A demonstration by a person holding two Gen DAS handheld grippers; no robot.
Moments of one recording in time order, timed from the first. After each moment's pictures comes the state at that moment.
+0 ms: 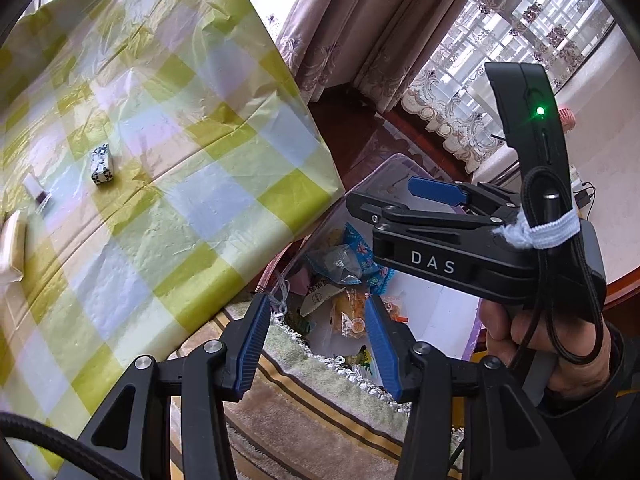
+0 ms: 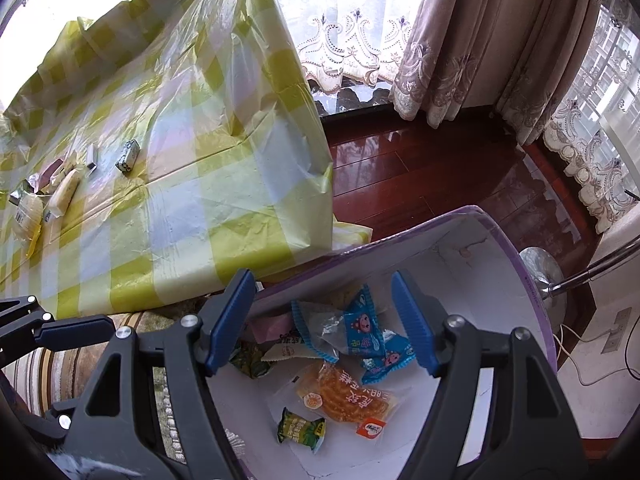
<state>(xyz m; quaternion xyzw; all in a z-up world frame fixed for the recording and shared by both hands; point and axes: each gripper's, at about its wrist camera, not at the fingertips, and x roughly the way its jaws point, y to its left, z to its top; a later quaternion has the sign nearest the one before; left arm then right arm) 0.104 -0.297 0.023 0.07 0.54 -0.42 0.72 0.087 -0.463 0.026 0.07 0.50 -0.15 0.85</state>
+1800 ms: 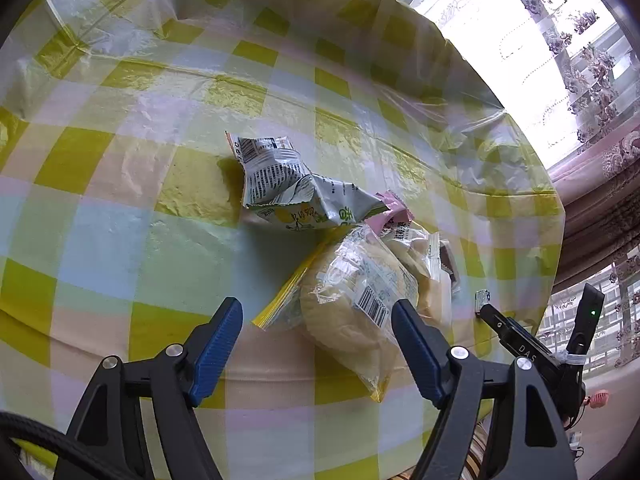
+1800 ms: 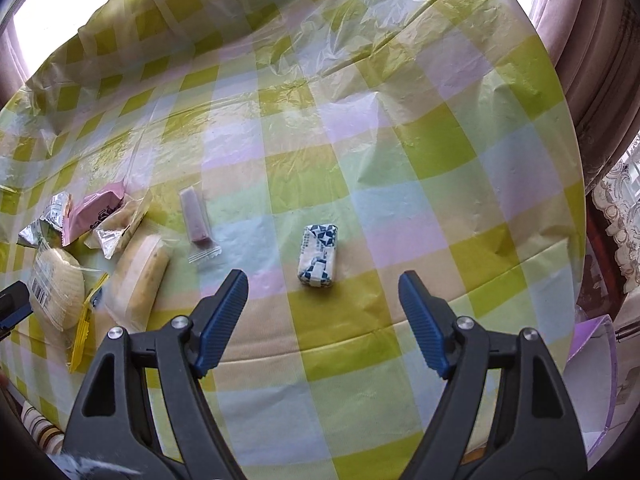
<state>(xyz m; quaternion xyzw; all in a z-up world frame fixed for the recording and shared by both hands) 0.236 0.029 -0.015 -0.24 0.52 -0.11 0.82 0.253 -0.299 0.002 0.03 0.49 -0.09 0.87</state>
